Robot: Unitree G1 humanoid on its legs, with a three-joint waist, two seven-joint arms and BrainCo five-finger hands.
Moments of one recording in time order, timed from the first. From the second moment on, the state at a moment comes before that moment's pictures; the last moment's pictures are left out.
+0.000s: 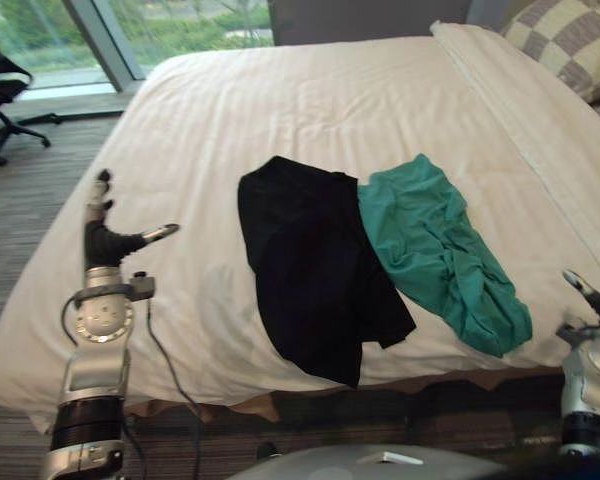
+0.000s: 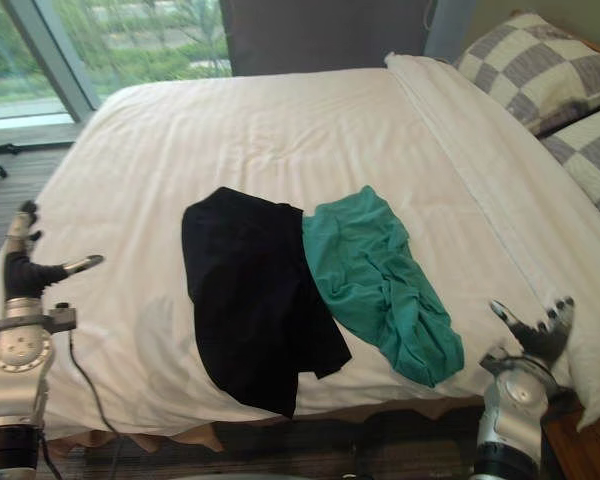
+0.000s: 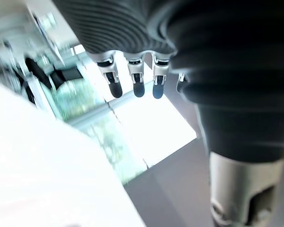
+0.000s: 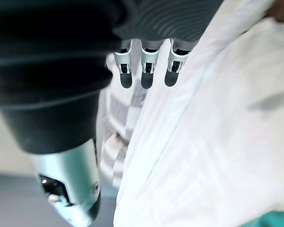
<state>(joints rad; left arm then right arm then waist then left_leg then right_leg) -0.08 0.50 0.19 0.10 0.07 -0.19 0.18 -0.10 -0.34 -0.48 0.35 0.11 -0.13 -0.24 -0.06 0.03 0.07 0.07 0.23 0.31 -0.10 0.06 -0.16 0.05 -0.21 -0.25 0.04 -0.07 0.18</state>
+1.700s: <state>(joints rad) -0.29 0.33 0.04 0.41 0.26 -0.22 0.07 -0.52 -0.63 -0.18 0.18 -0.17 -0.10 -0.21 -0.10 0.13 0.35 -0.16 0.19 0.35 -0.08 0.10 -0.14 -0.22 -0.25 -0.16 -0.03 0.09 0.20</state>
